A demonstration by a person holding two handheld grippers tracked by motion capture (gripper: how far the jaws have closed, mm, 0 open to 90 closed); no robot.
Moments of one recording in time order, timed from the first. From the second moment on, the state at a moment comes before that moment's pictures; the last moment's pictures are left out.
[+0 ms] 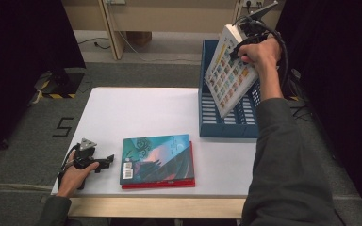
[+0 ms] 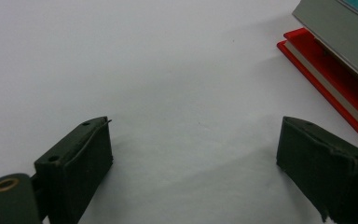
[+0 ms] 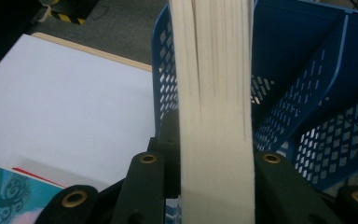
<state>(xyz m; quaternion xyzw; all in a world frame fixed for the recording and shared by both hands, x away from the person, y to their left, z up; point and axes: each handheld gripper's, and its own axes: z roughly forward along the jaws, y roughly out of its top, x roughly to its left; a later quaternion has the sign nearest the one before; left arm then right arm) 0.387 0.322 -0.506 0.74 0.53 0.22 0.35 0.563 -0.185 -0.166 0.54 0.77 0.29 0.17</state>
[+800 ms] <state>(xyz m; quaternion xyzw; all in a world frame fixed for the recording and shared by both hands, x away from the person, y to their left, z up) 0.387 0.322 -0.506 0.74 0.53 0.22 0.35 0.600 -0.159 -0.179 0.57 0.75 0.29 0.16</state>
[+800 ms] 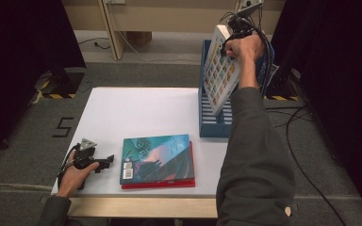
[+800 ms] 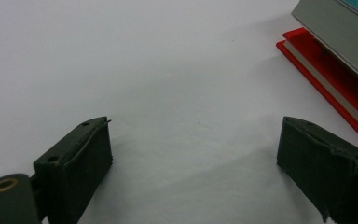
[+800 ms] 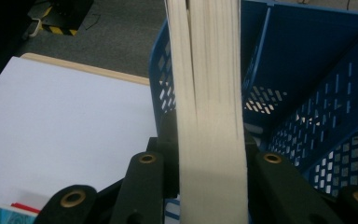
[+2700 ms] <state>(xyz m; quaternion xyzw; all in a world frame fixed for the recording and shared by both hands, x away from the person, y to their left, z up) 0.387 0.322 -0.506 0.74 0.53 0.22 0.35 0.585 -0.170 -0.237 0.54 0.76 0.35 0.13</state>
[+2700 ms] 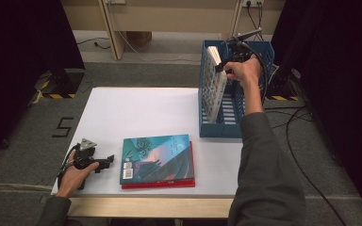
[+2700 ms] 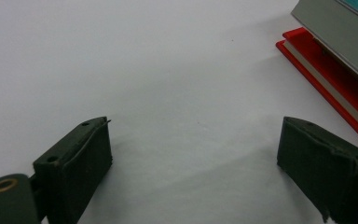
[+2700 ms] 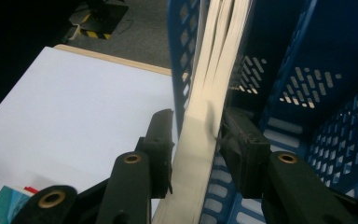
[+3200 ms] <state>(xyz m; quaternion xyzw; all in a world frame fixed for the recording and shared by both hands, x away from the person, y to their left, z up) 0.387 0.323 -0.506 0.74 0.53 0.22 0.35 0.554 -0.169 -0.258 0.50 0.77 0.38 0.10</state>
